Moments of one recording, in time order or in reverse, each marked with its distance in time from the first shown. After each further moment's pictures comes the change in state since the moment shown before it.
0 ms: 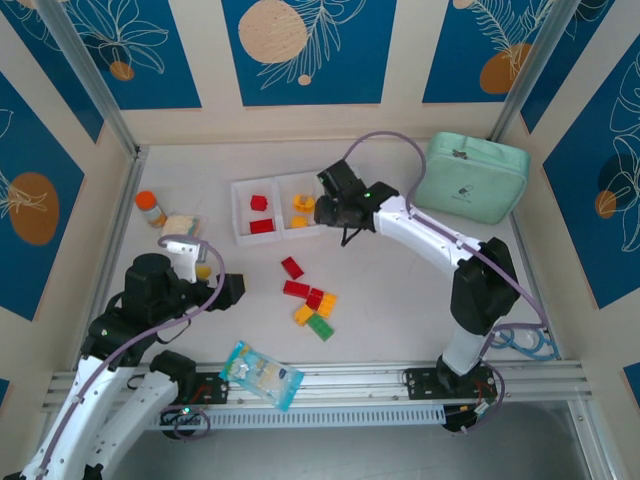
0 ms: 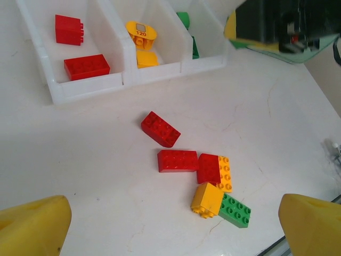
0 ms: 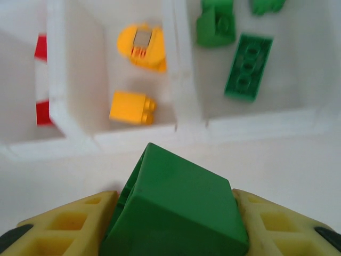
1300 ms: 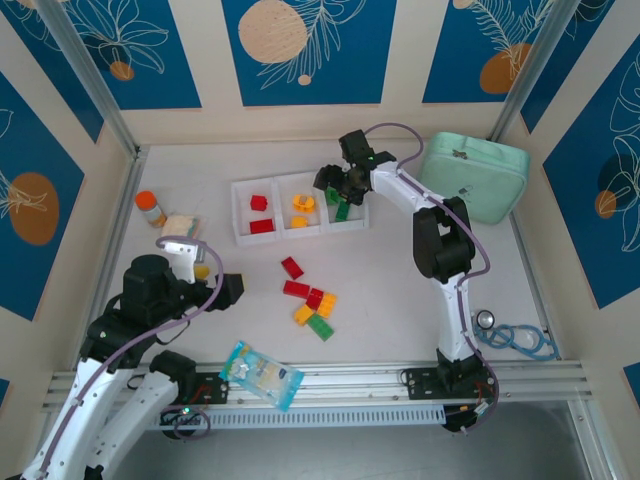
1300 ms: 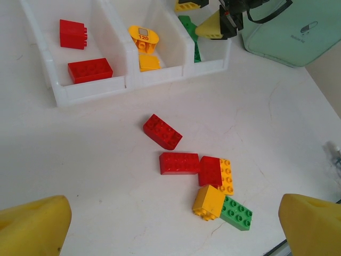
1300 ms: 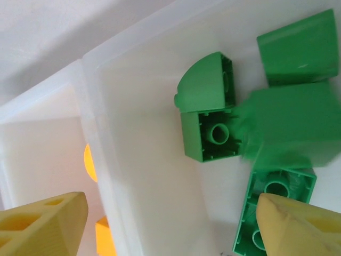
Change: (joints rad) left arm 0.003 -0.013 0.000 0.000 -0.008 0.000; right arm -0.246 0.457 0.378 0.032 -0.367 0.040
